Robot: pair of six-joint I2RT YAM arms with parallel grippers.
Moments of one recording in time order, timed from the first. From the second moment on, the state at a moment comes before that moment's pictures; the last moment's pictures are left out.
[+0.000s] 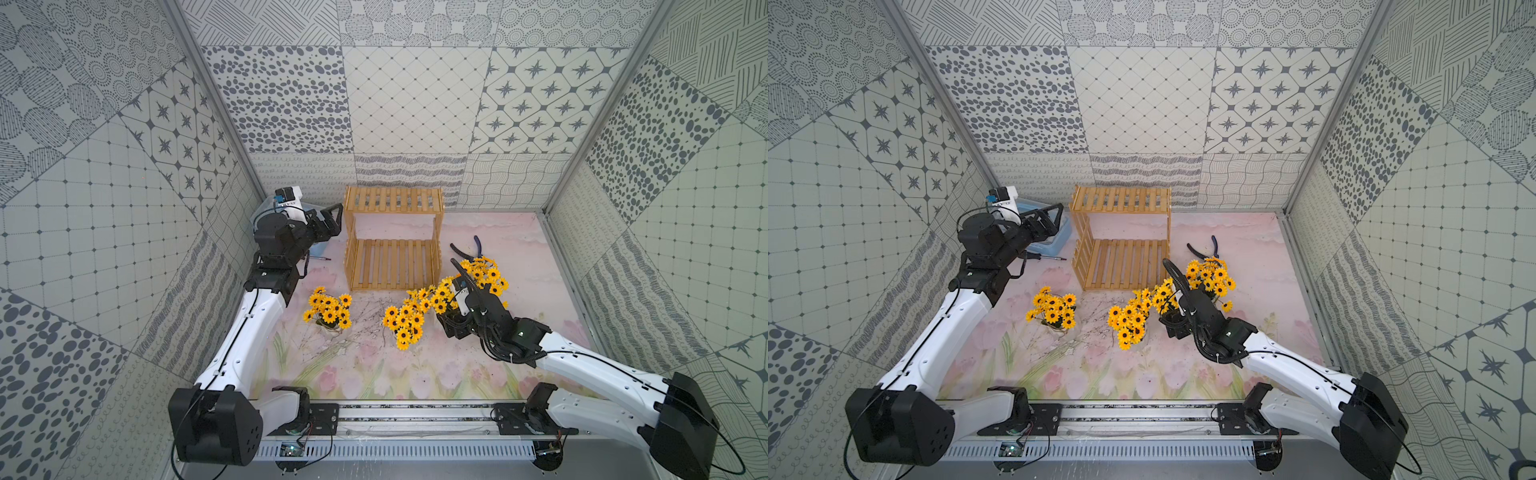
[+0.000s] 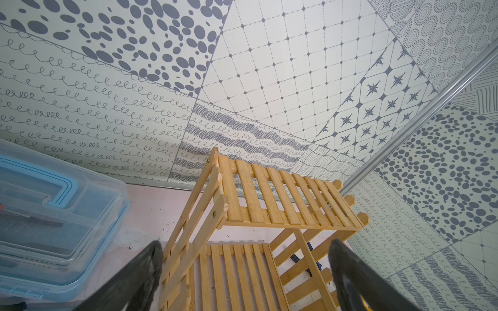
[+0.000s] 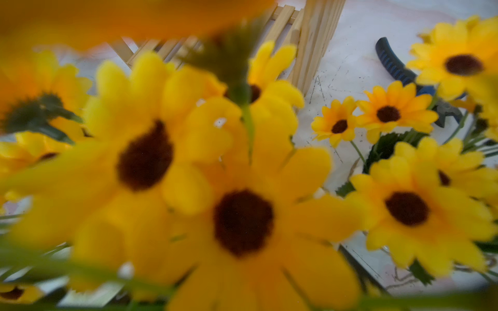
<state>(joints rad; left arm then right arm) -0.07 1.20 1.05 0.07 0.33 -0.44 0.82 1.07 0.62 -0.29 0.21 0.29</state>
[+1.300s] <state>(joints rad) -0.07 1.18 1.03 0.07 0.33 -0.44 0.92 1.20 0.54 -0.15 0.28 0.43</state>
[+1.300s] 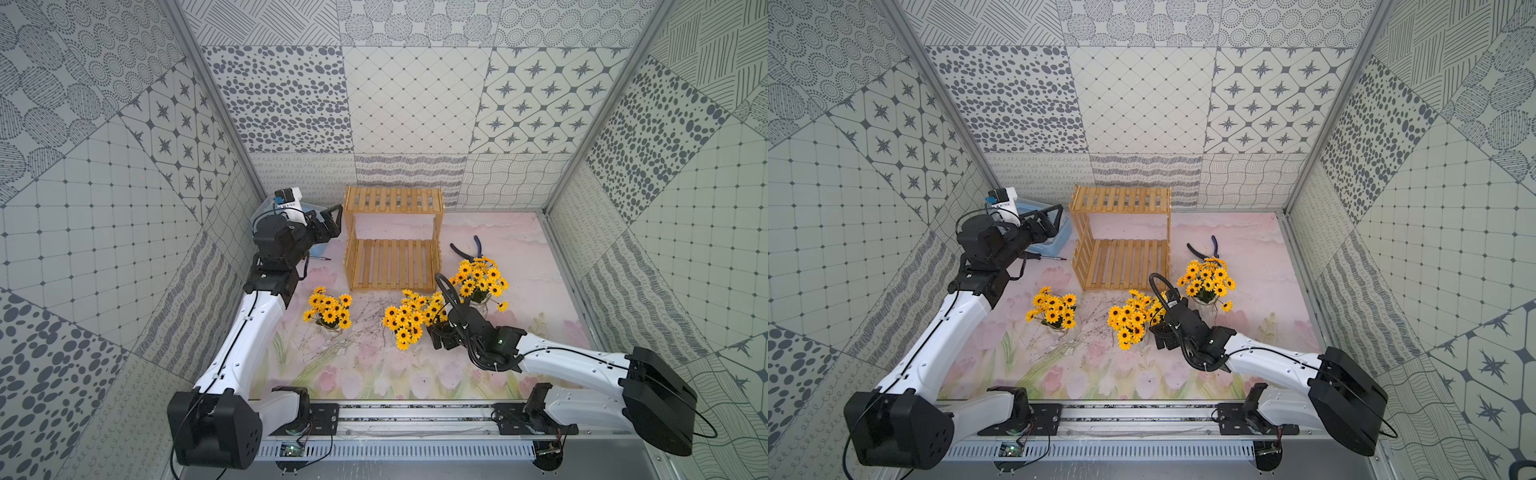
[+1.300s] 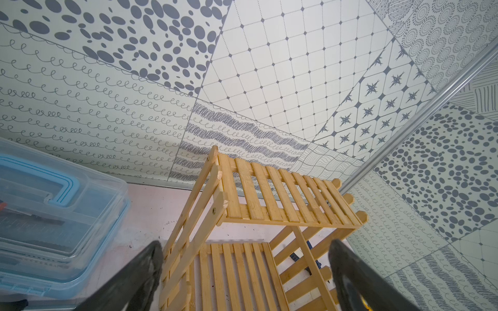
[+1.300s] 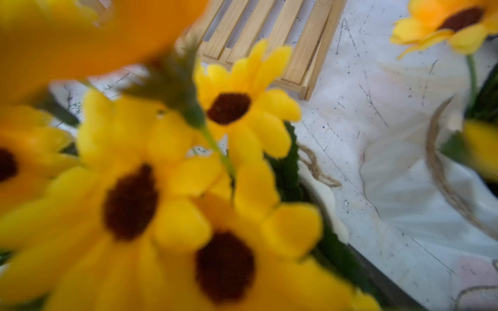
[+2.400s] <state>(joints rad) -0.07 1.05 0.89 0.06 0.04 -0.25 0.33 1.05 1.01 -0.34 0.10 0.24</state>
